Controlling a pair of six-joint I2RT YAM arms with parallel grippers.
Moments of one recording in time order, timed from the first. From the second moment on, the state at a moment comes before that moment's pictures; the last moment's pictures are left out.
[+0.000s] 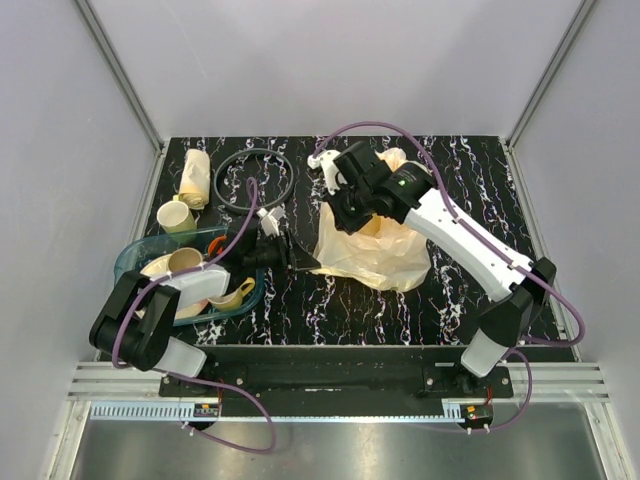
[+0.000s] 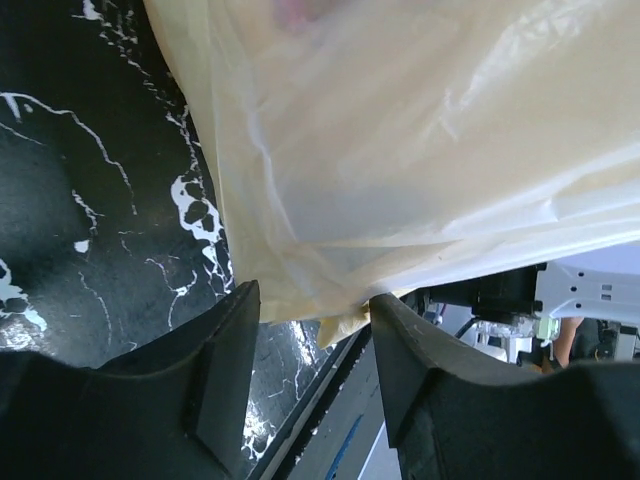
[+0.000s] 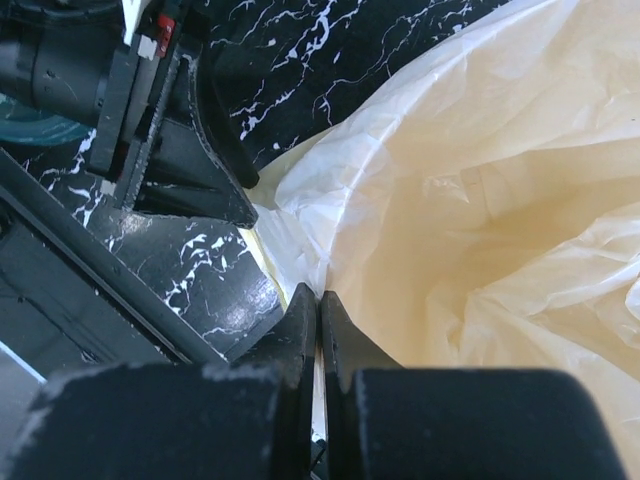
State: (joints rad) left arm -0.41 1.45 0.56 0.35 0.70 -0.81; right arm 0.79 1.69 1.83 -1.03 -0.02 0.02
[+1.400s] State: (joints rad) left arm -0.14 1.12 0.64 0.20 0.79 -0.66; right arm 0.68 1.74 2.24 -1.21 -0.40 -0.39
